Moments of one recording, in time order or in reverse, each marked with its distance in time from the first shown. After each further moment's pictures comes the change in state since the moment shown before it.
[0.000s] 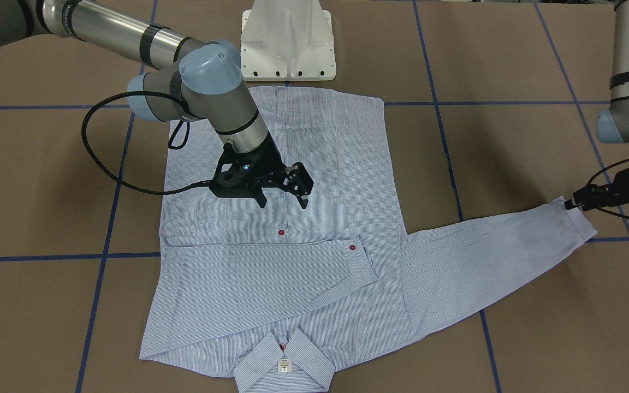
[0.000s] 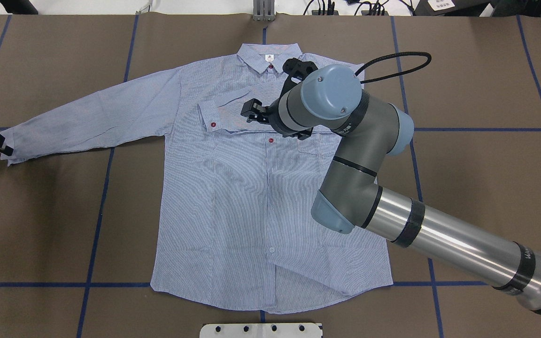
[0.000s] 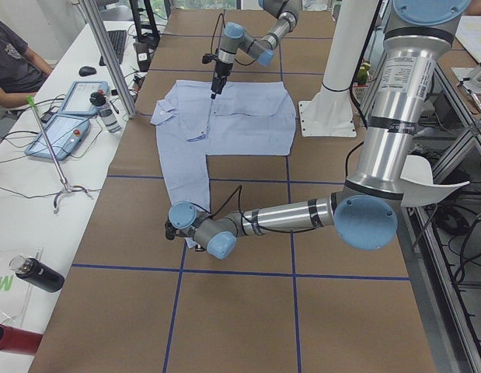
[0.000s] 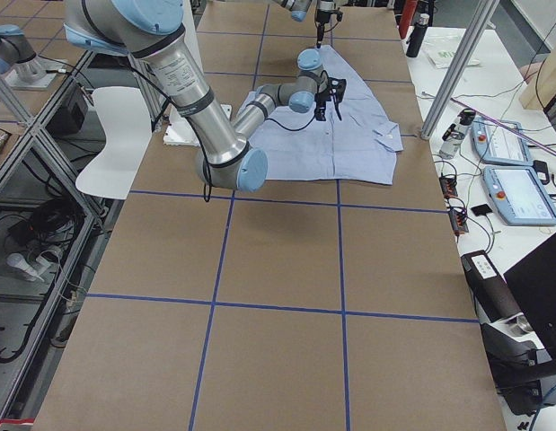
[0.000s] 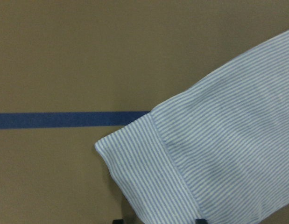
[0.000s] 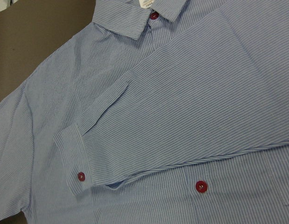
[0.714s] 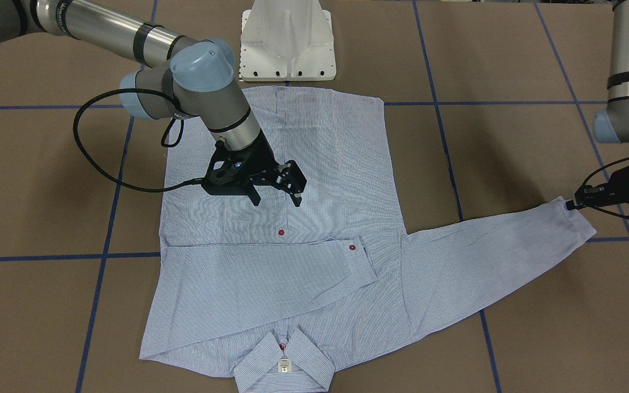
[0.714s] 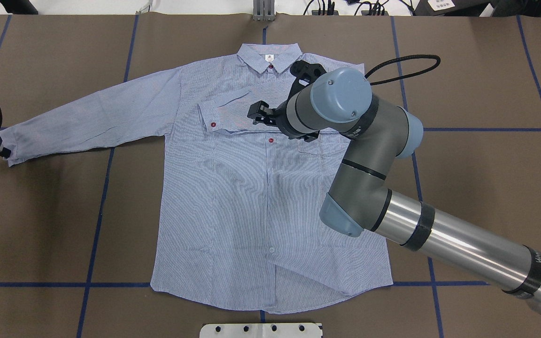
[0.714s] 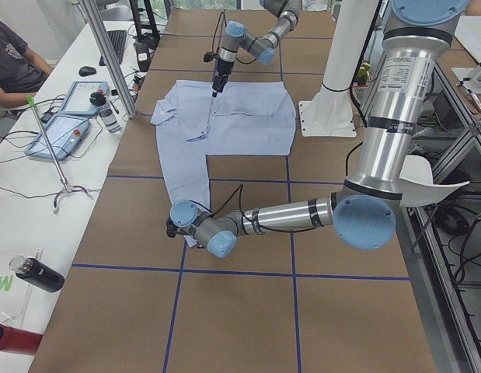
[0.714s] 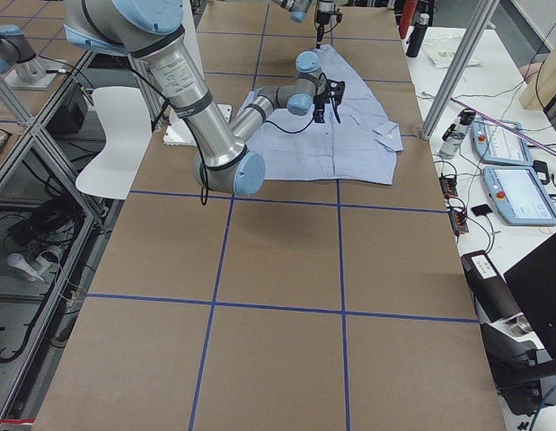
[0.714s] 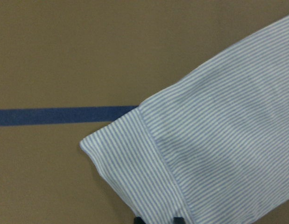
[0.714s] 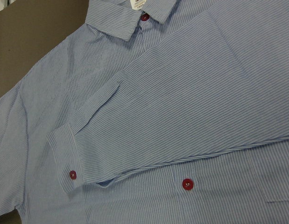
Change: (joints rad) left arm 0.007 0.000 -0.013 -0.020 -0.003 -0.001; right arm 0.005 -0.047 0.049 0.000 0.005 -0.002
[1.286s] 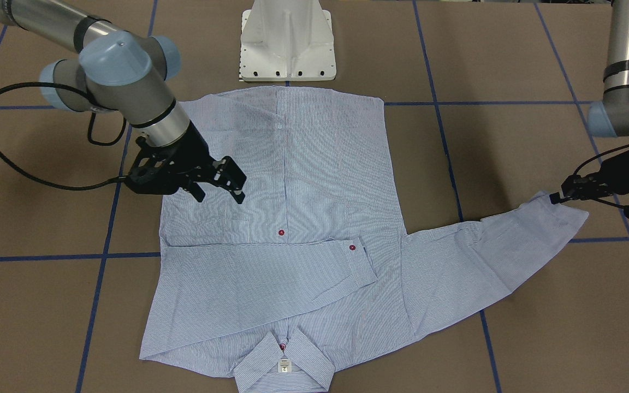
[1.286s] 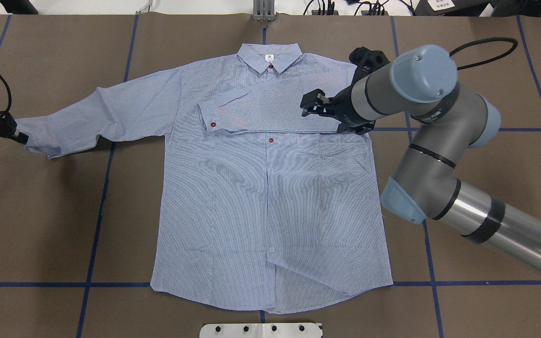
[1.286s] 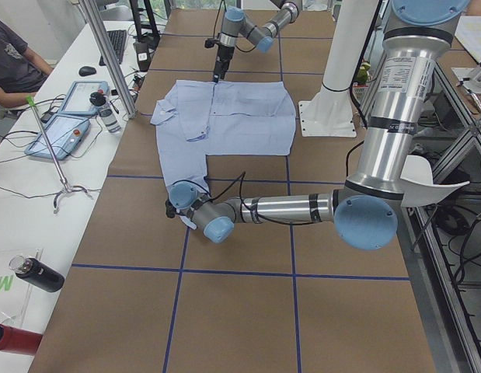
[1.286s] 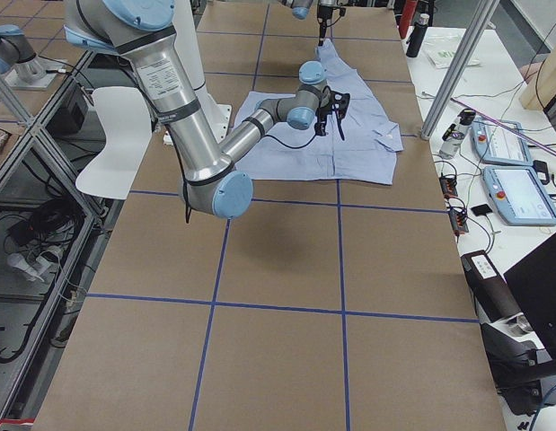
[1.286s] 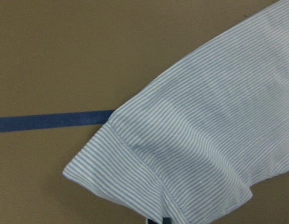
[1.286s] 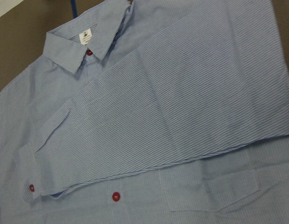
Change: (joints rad) left arm -0.001 -0.011 -0.202 0.006 -0.080 -0.236; right arm 0.137 -0.206 0.165 0.000 0.161 -0.056
